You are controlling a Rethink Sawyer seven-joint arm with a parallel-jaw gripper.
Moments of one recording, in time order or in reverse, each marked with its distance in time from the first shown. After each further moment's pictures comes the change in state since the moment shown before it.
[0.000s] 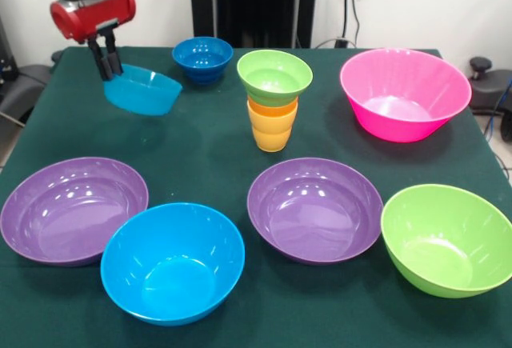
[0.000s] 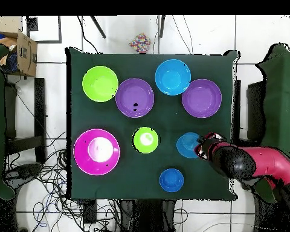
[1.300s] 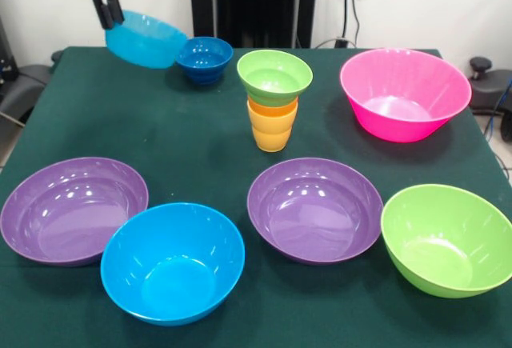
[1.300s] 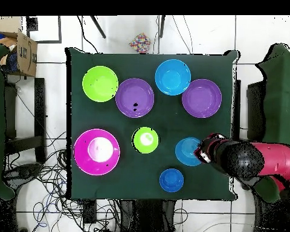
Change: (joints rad) arm 0.063 -0.202 0.000 0.031 0.198 0.188 0.000
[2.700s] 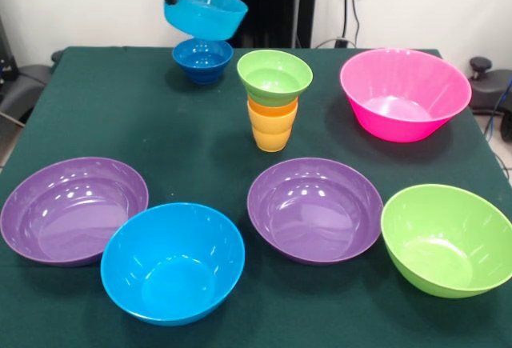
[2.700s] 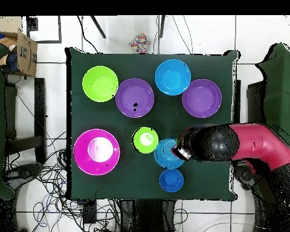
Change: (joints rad) arm 0.152 -0.053 0.000 -0.021 0.134 0.167 0.000
